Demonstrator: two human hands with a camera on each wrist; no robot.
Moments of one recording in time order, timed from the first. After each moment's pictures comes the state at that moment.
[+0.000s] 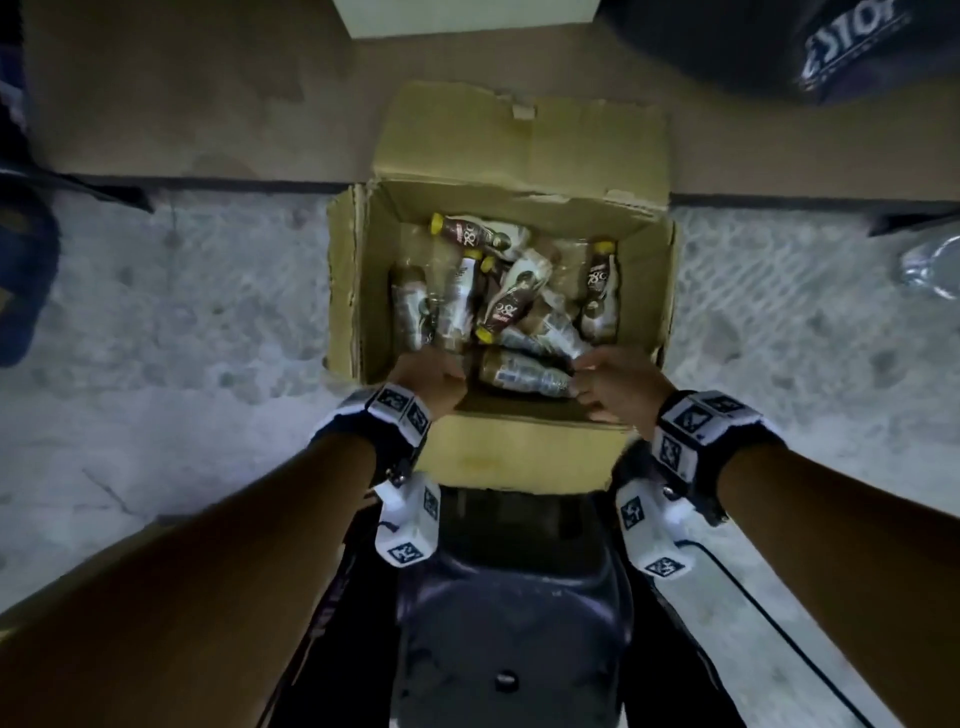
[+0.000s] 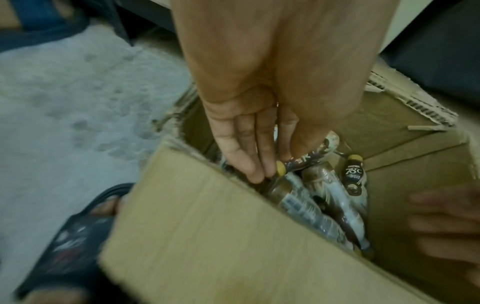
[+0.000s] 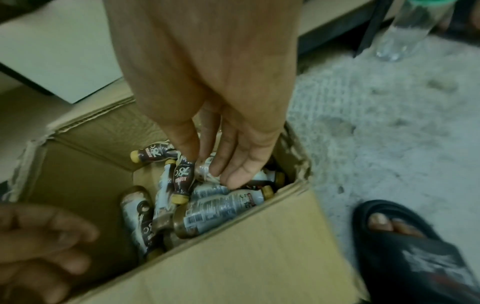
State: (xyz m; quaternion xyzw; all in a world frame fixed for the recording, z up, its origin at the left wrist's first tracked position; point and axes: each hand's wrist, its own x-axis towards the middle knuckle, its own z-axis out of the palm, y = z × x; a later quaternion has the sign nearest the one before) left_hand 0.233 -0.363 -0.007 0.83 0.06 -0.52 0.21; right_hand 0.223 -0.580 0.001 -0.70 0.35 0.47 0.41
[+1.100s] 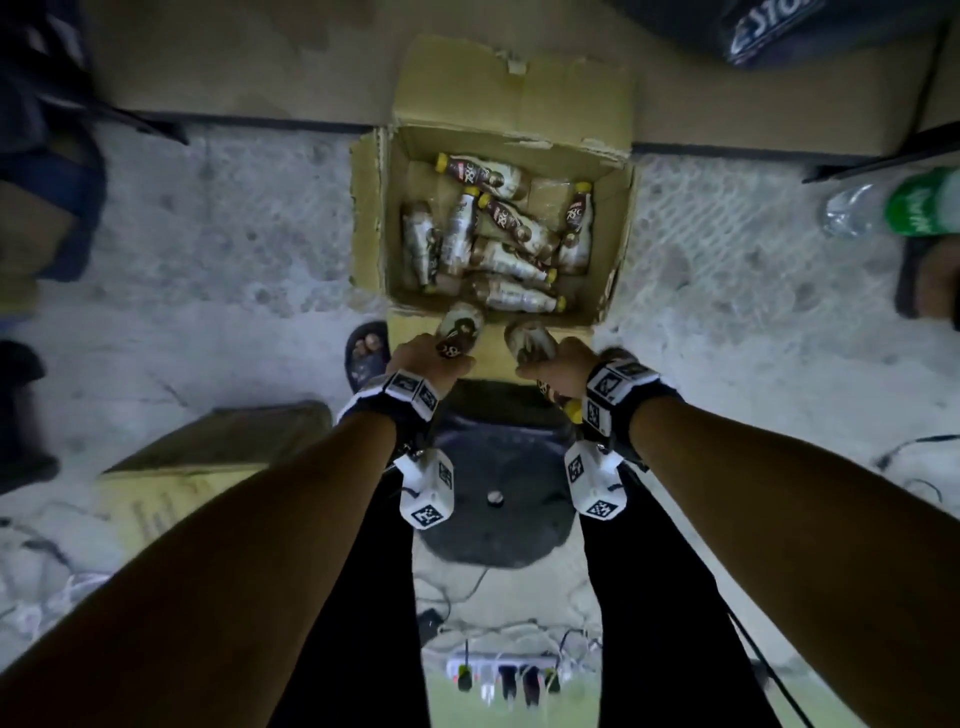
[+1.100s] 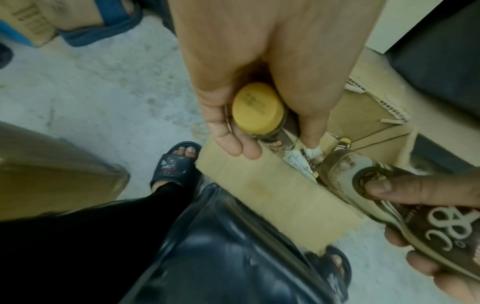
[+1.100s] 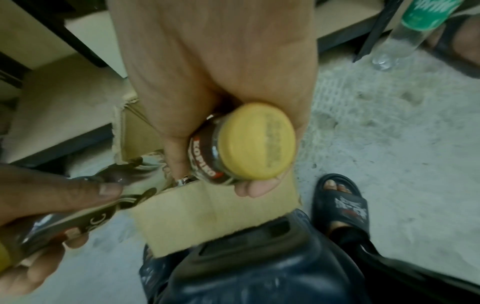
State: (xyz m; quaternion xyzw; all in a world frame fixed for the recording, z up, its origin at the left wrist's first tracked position) left_hand 0.157 -0.353 0.105 0.77 0.24 -0.53 0.25; right_hand 0.164 -0.544 0.111 -0.69 0.28 0.59 0.29
